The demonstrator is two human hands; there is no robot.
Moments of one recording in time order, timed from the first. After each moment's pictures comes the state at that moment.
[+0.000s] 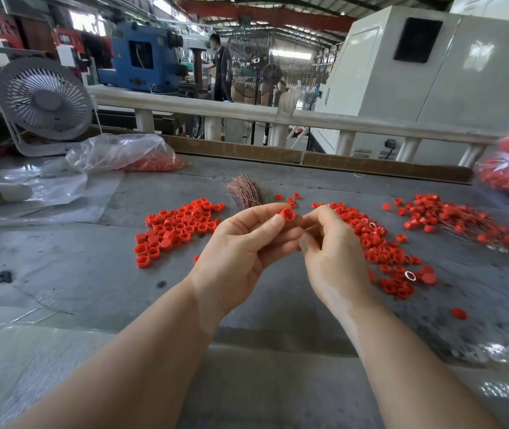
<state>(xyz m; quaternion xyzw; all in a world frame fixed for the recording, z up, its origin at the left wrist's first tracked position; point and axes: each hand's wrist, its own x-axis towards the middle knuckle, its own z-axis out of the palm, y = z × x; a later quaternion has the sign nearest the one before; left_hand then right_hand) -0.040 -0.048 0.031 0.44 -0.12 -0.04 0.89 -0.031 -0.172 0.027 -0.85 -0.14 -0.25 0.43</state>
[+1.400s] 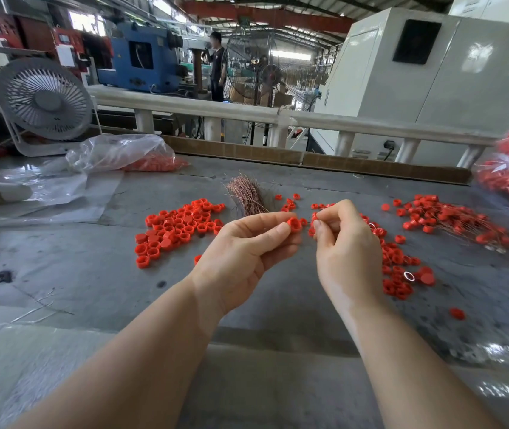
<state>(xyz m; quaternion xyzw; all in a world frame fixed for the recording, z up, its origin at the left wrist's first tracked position) -0.040 -0.049 0.032 0.47 -0.09 -0.04 0.88 -0.027 -0.179 0.026 -0.84 -0.09 -0.36 0.39</state>
